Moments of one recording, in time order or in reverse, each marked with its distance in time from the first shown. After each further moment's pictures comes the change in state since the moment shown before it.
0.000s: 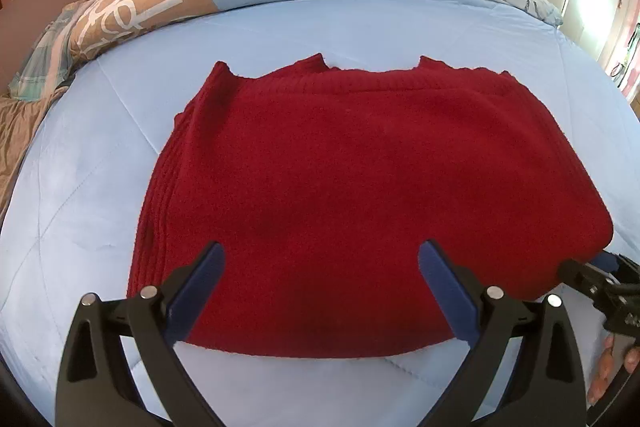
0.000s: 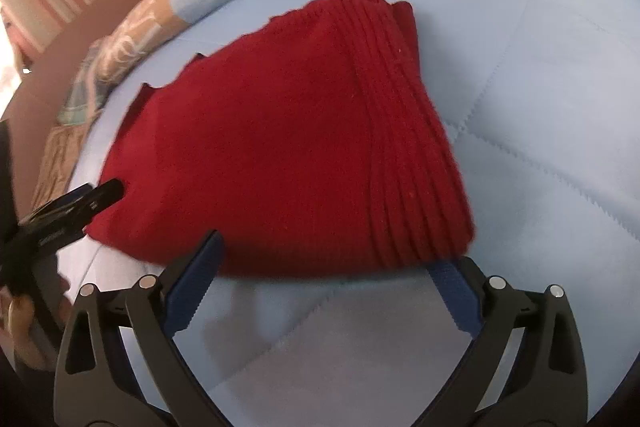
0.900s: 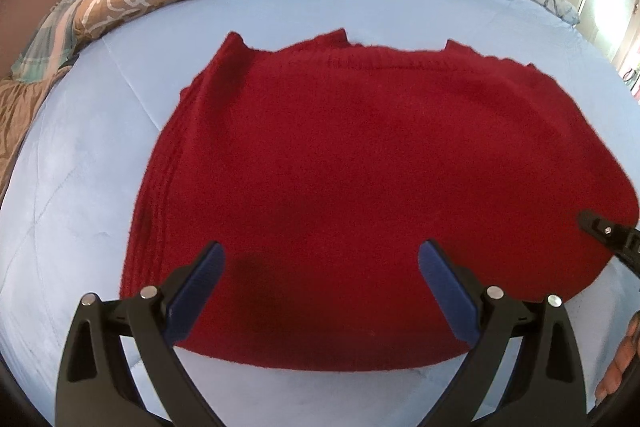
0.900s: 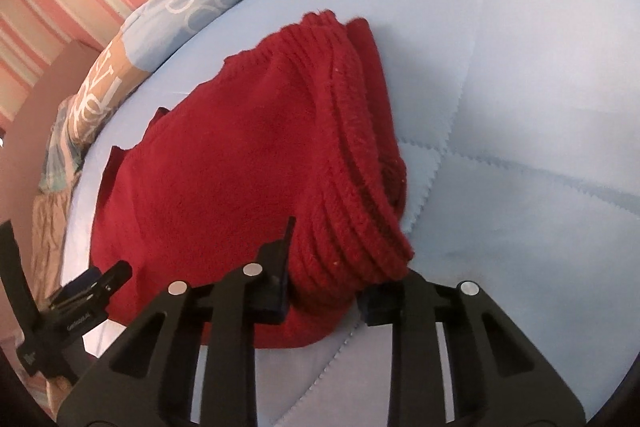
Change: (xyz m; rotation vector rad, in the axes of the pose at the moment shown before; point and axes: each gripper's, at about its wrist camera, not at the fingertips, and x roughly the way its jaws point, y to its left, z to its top) left arm 0.024 0.011 -0.003 -0.036 0.065 0.026; right arm 0.002 -0.007 0.017 0.179 -0.086 -0.057
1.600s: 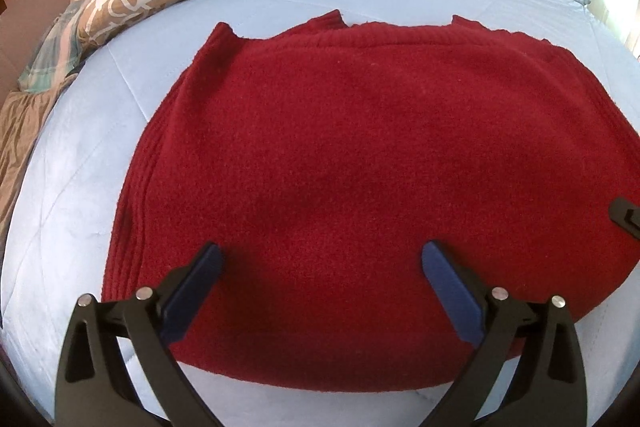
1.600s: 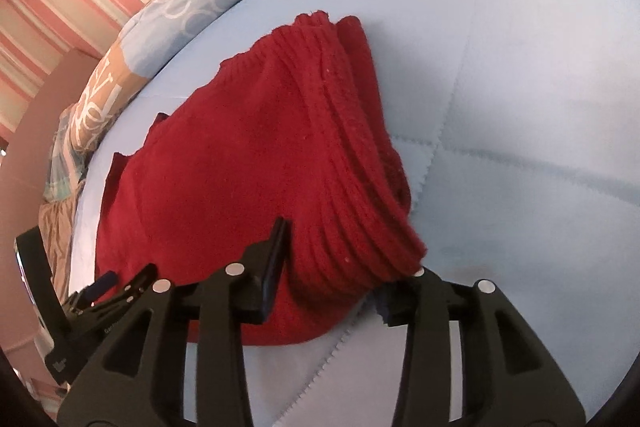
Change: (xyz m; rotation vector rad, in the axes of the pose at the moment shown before) left arm 0.018 -0.013 -0.005 0.032 0.017 0.073; right arm 0.003 -0.006 0.005 0.051 0.019 0.027
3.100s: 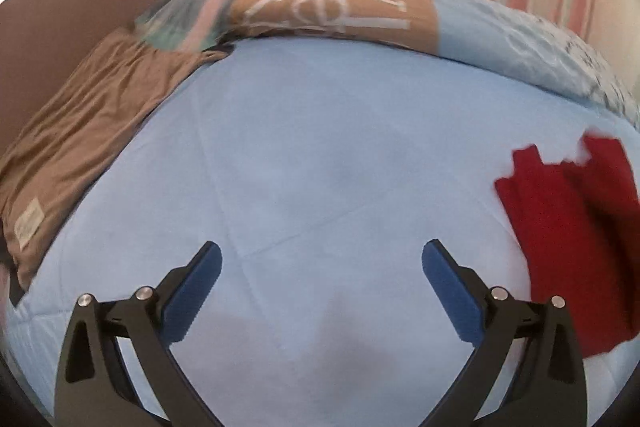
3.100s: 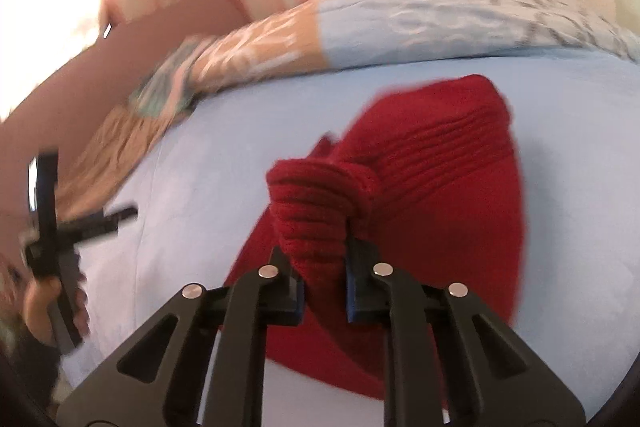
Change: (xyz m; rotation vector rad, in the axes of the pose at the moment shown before) left arm -0.054 0.320 -0.021 -0.324 -0.205 0.128; right arm 0.015 0.261 -0.068 -0.554 -0.154 0.222
